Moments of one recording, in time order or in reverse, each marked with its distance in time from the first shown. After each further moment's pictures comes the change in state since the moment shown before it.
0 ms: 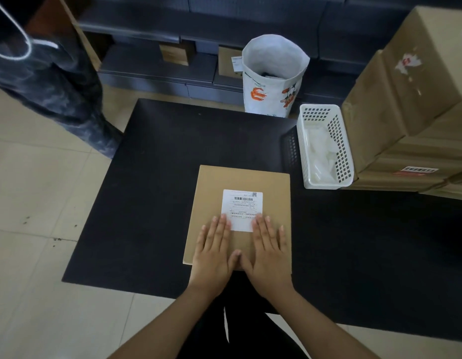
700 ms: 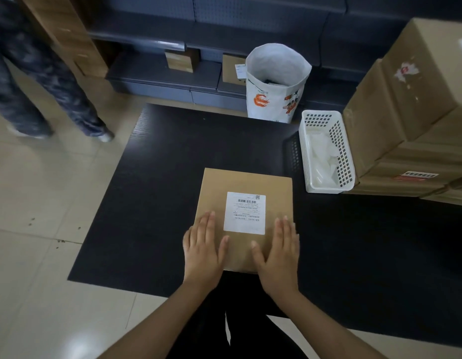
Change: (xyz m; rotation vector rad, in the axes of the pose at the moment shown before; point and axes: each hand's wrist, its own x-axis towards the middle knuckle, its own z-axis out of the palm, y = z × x) left_hand 0.001 -0.010 -0.021 -0.195 0.140 -0.244; right_hand -0.004 0.000 -0.011 0.271 0.133 0.264
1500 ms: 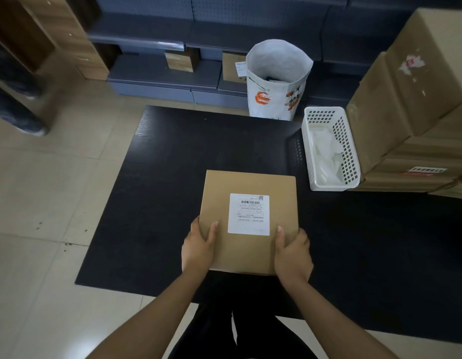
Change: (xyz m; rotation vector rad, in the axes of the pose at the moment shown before) left_hand 0.030 -0.014 -0.007 -0.443 -0.135 -0.488; right_hand 0.023 0.006 -0.001 0.219 -0.008 0.536
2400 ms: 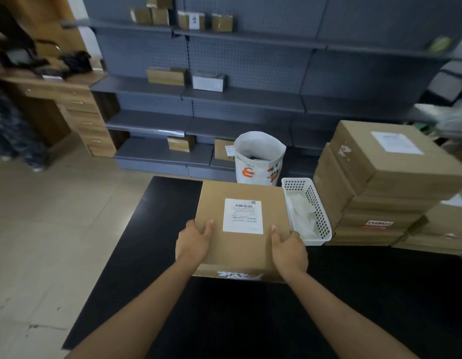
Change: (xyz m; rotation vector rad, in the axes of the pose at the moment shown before) left_hand 0.017 0.107 -0.081 0.001 0.082 0.193; right_hand 0.016 -0.099 -0.084 0.156 0.089 -0.109
